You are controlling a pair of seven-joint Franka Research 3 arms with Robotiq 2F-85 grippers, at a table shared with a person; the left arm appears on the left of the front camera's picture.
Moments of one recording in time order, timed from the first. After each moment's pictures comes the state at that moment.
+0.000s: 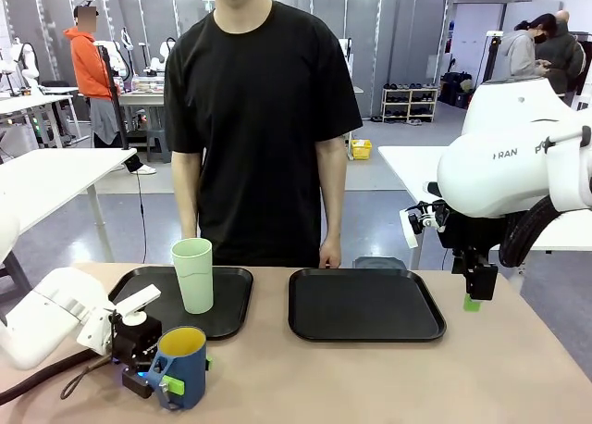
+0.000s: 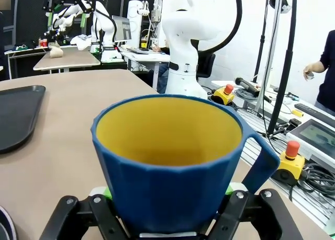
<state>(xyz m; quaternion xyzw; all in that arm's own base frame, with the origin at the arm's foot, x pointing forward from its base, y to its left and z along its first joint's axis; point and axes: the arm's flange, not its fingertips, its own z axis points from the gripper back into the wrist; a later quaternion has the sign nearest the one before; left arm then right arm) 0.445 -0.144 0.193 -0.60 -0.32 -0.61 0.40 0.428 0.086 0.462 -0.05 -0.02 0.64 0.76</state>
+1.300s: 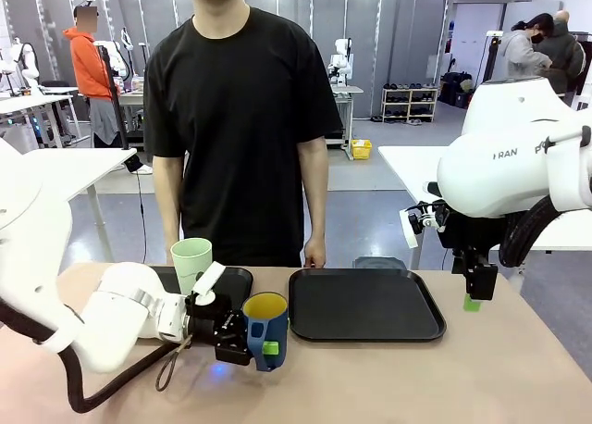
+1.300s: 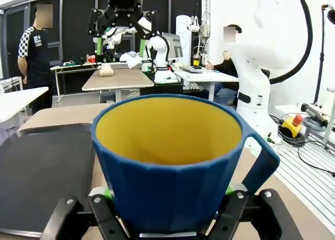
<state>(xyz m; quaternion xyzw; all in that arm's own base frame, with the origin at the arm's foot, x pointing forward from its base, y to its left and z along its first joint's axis) 0.459 -0.275 0.227 -0.56 -0.44 -0.56 0.43 0.428 0.086 0.462 -0.05 -0.02 0.64 0.76</state>
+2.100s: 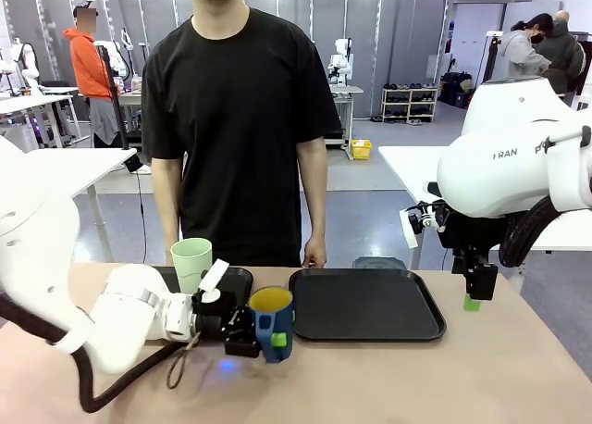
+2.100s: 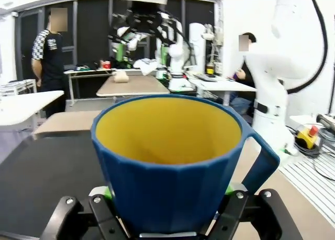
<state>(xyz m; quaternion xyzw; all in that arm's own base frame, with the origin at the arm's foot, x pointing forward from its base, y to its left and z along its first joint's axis) 0.476 -0.289 0.228 -0.55 -0.47 -0.52 0.45 0.428 0.086 0.462 -0.05 -0.02 0.64 0.76</state>
